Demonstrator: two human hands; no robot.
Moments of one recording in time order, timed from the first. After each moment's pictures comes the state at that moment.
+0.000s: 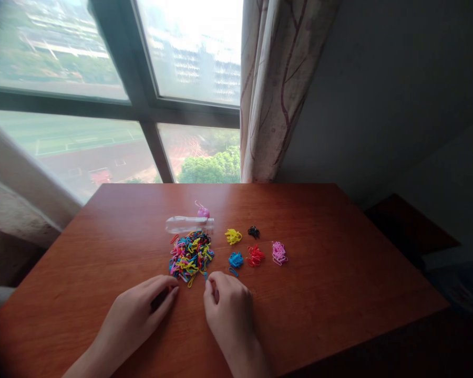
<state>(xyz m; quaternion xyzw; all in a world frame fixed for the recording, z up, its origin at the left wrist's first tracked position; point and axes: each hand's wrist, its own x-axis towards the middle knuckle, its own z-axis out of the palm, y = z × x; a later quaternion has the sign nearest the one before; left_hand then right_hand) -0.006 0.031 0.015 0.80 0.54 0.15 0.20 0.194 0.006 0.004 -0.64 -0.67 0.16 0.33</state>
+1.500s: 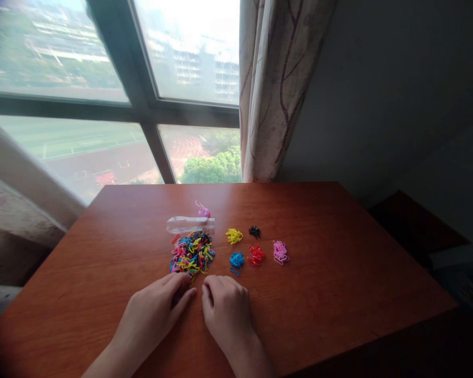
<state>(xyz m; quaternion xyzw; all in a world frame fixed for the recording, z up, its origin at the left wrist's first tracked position) 0.025 0.030 0.023 0.80 0.58 0.04 0.16 0.193 0.007 -0.008 -0.60 -0.73 0.16 0.29</state>
